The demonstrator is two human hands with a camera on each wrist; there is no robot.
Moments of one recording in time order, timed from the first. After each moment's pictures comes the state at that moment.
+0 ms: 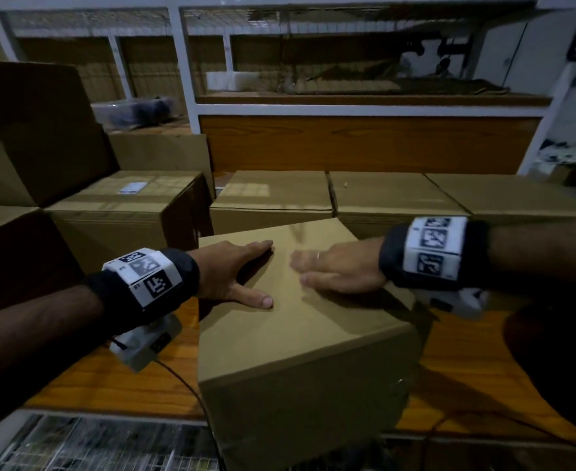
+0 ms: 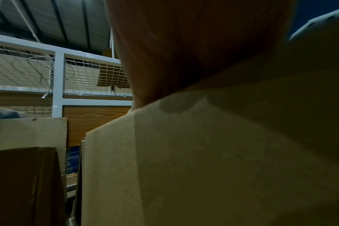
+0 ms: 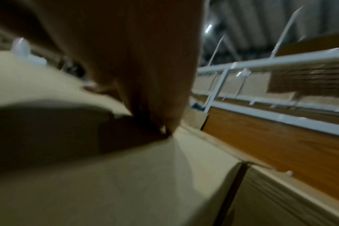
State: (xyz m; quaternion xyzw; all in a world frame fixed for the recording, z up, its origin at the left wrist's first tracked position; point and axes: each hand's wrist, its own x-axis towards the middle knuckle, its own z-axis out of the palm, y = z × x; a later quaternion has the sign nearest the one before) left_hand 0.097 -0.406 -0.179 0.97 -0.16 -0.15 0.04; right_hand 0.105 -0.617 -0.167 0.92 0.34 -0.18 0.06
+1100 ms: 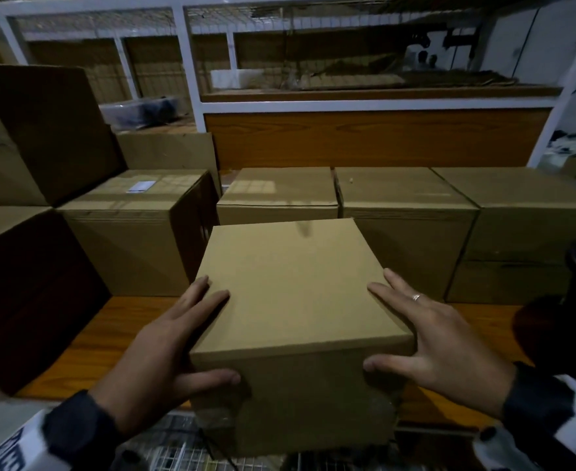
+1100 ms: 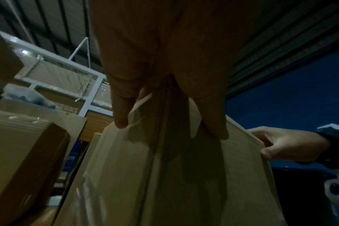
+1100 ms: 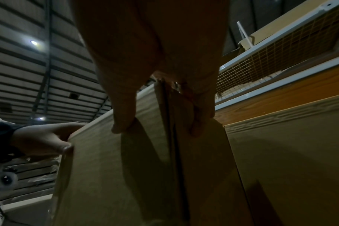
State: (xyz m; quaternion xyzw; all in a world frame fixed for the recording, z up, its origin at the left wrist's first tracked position) left_hand -0.021 -0.355 -0.236 0.96 -0.12 0.02 0.24; right_hand 0.014 -0.691 -0.234 0.95 0.20 -0.01 -0.22
